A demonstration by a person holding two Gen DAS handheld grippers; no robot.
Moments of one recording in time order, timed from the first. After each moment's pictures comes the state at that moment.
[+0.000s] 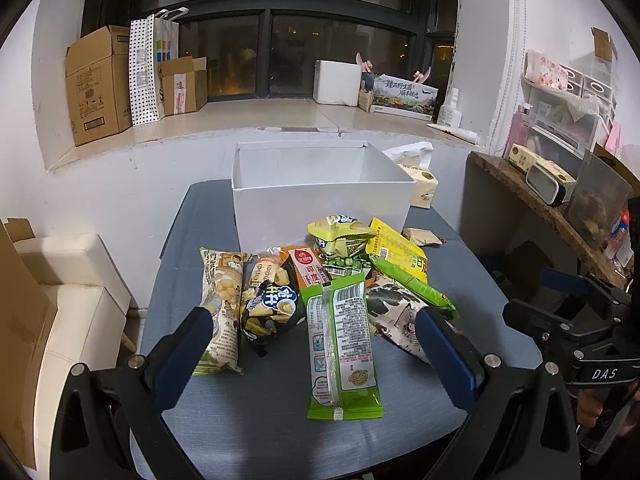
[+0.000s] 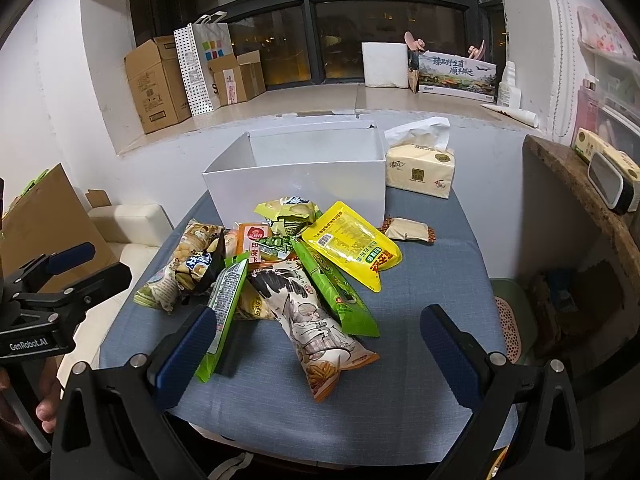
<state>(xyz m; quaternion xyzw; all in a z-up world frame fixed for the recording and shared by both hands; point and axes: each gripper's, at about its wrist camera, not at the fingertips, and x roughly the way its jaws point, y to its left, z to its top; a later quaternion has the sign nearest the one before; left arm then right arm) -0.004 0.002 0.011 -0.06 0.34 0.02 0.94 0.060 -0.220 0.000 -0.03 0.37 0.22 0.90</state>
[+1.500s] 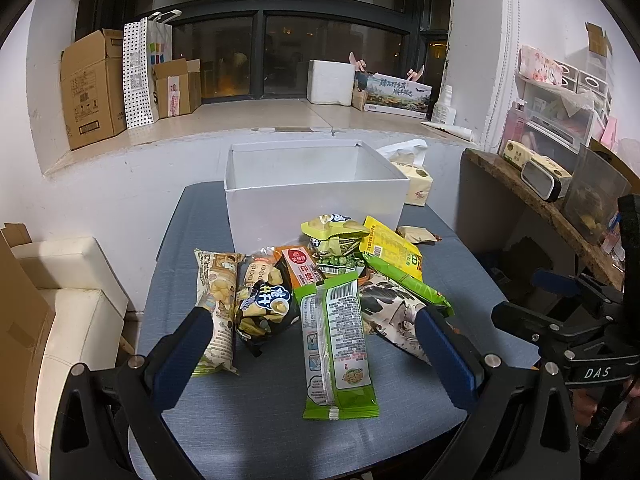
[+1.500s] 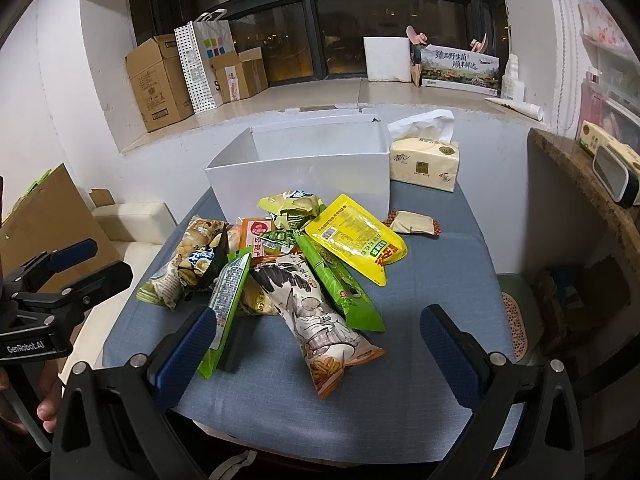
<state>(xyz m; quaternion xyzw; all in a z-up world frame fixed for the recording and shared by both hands) -0.005 -0.004 0.010 -0.05 0.34 0.01 0.94 0.063 -0.221 -0.010 -0.02 0.37 0.23 0.90</state>
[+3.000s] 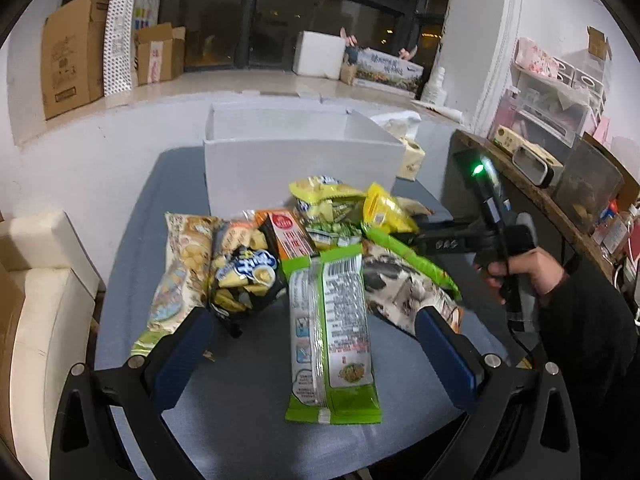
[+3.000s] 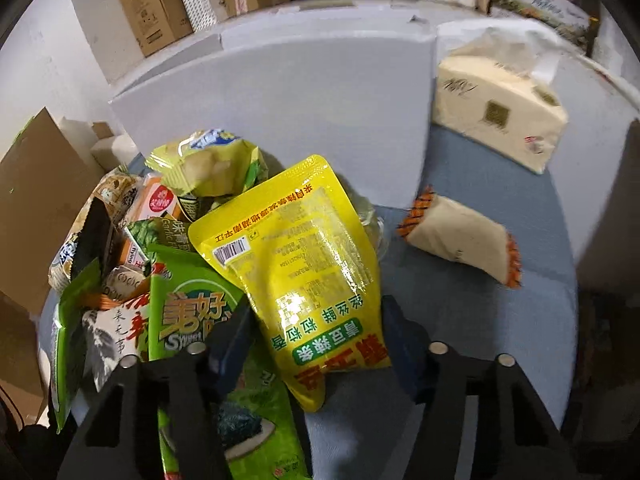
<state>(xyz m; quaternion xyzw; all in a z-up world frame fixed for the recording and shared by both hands) 0.016 0.009 -0.039 -0.08 0.37 -0.04 0.92 0.233 -0.202 -0.115 -0.08 0.47 0.31 0.82</state>
